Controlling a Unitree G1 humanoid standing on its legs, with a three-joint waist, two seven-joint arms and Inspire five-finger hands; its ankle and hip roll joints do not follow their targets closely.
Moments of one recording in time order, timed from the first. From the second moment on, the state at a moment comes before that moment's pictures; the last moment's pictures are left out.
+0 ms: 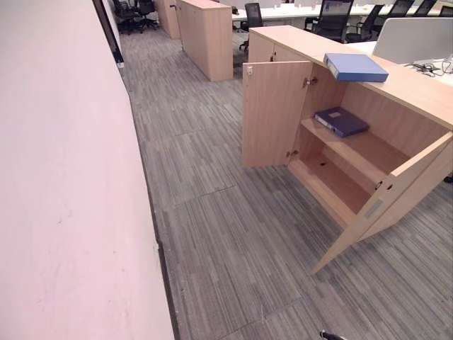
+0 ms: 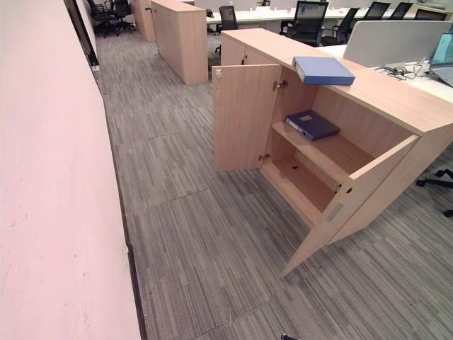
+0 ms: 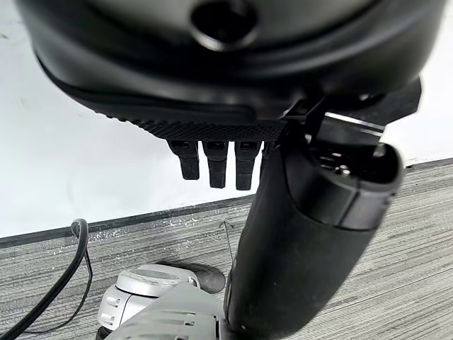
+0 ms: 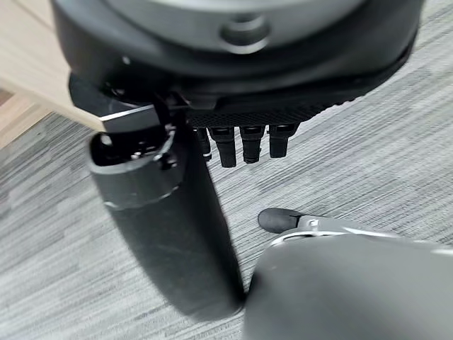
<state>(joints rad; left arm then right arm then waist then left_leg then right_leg) 0.11 0.17 0.01 1.32 -0.23 -0.06 0.12 -0.04 -0.18 0.09 1.34 0.14 -0.02 -0.07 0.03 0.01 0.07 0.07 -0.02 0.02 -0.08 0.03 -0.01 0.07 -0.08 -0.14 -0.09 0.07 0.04</state>
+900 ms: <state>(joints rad) 0.11 0.17 -0.01 1.34 -0.23 -0.05 0.10 -0.03 -0.18 0.09 1.34 0.14 -0.02 -0.07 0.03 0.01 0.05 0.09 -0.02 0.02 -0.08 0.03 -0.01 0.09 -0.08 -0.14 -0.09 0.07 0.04</state>
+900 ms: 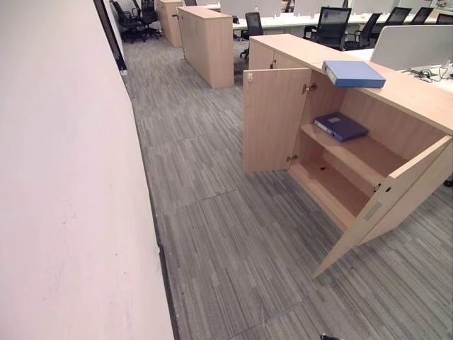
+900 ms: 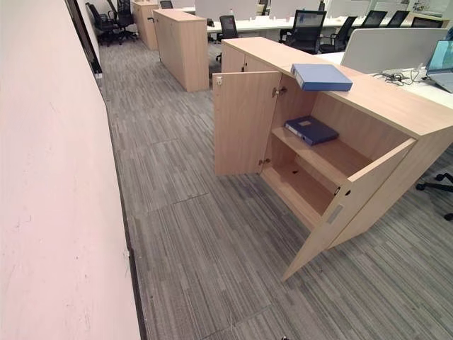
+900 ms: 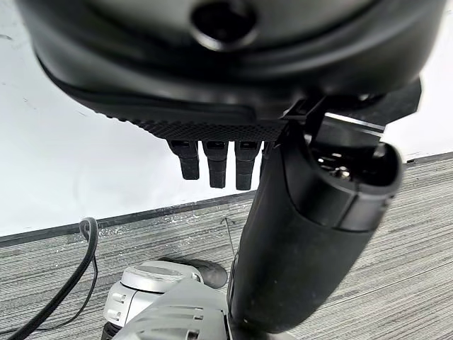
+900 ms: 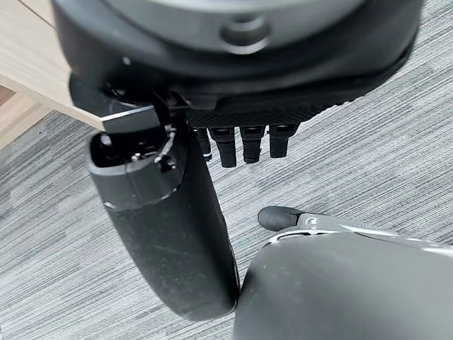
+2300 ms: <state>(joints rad) 0.32 -0.02 0.03 1.53 -0.18 0.02 0.07 0.03 -0.21 0.03 1.37 0.16 -0.01 -0.03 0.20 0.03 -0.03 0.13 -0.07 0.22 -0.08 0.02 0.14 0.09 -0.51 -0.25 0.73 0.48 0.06</state>
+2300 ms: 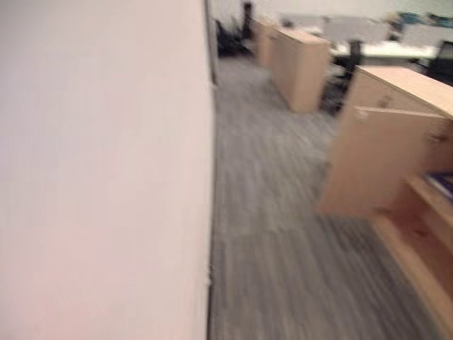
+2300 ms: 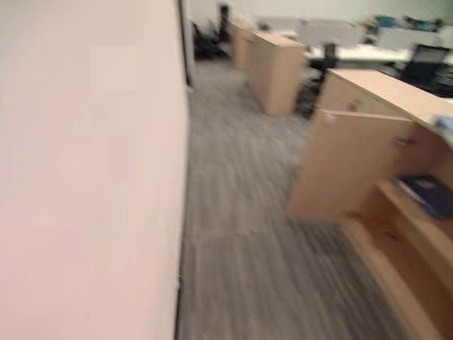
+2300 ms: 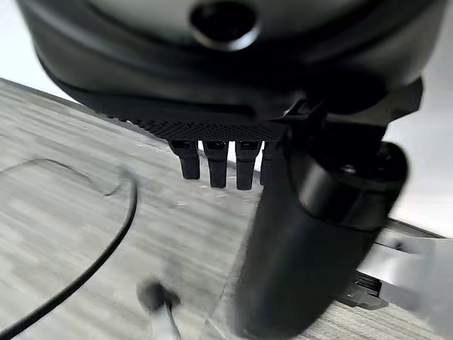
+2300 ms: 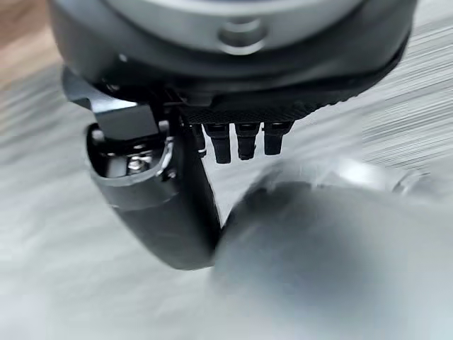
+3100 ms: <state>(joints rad) 0.10 0.12 0.01 1.48 -0.14 -0.02 0.08 -0.06 -0.34 -0.02 1.27 0.21 -0.03 -0.07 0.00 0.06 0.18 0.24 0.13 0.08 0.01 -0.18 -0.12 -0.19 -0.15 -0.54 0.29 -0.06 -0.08</state>
